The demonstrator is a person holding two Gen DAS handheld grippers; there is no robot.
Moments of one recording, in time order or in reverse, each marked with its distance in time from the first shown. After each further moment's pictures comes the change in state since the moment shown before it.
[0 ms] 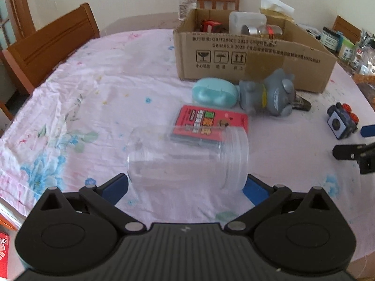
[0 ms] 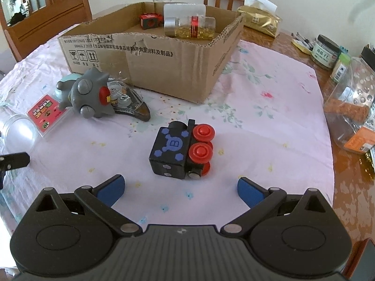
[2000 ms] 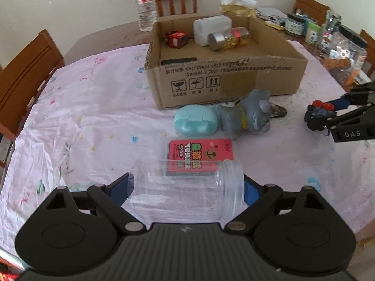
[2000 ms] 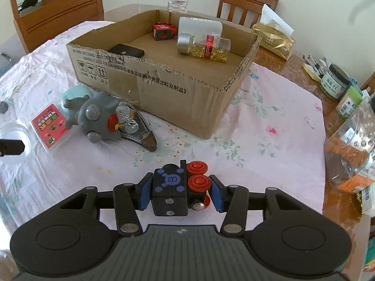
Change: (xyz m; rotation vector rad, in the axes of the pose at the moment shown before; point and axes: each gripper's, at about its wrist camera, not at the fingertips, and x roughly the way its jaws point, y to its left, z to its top) left arm -0.014 0.010 0.052 0.219 0.045 -0.138; right arm -0.007 0.009 0.038 -0.109 0.005 -0.007
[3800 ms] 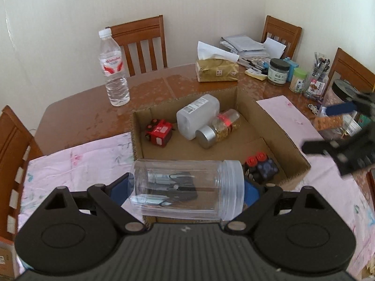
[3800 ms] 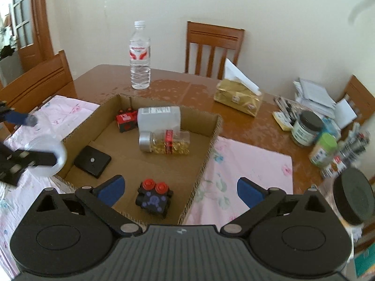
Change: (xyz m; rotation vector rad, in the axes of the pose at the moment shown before) left arm 0.022 0.014 0.161 0.136 -0.149 -0.128; right arm -0.035 -0.048 0.108 0.167 -0.172 -0.070
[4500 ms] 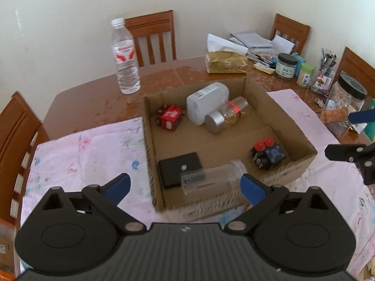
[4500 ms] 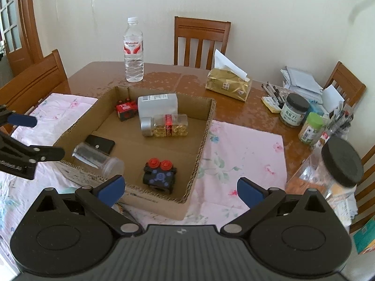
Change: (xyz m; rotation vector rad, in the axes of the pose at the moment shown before) left arm -0.015 0.007 -0.032 -0.041 0.006 0.049; right arm -0.027 0.018 -0.028 0.058 0.016 -0.044
